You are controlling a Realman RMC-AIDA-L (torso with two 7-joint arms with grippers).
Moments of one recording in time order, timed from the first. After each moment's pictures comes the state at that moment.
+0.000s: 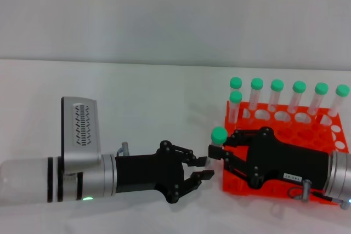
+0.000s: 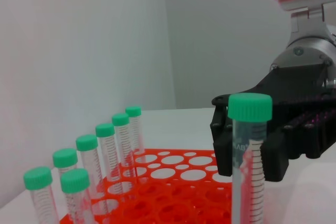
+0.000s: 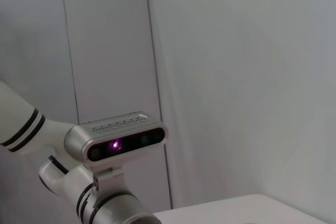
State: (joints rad) left arm -0.79 -2.08 2.84 -0.23 -0.27 1.46 -0.66; right arm 0.56 2.03 -1.56 -0.45 -0.99 -1.35 0.97
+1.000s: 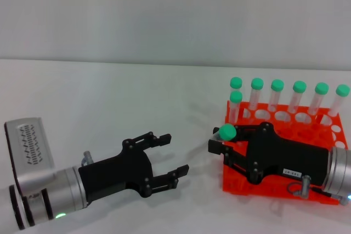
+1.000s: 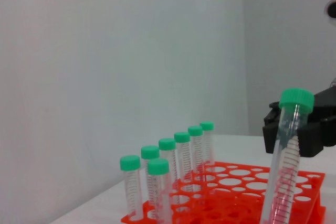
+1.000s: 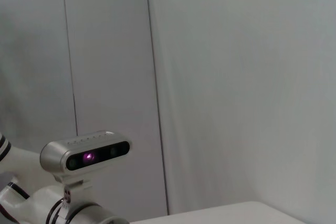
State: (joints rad) left arm -0.63 -2.08 2.84 -0.21 -0.48 1.50 -0.60; right arm 0.57 2.03 -1.55 -0.45 -0.98 -1.34 0.96
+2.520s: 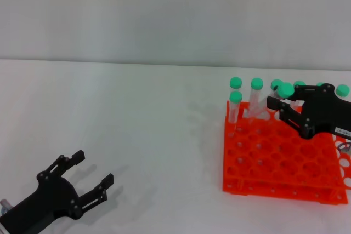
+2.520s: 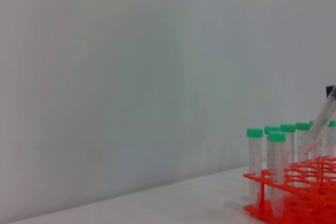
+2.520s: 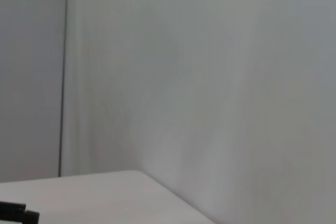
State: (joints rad) left arm -0.32 -2.08 2.84 -0.23 -0.76 1.56 -0.54; right arm 0.41 1.93 -1.48 -0.80 -1.07 -1.09 1.08
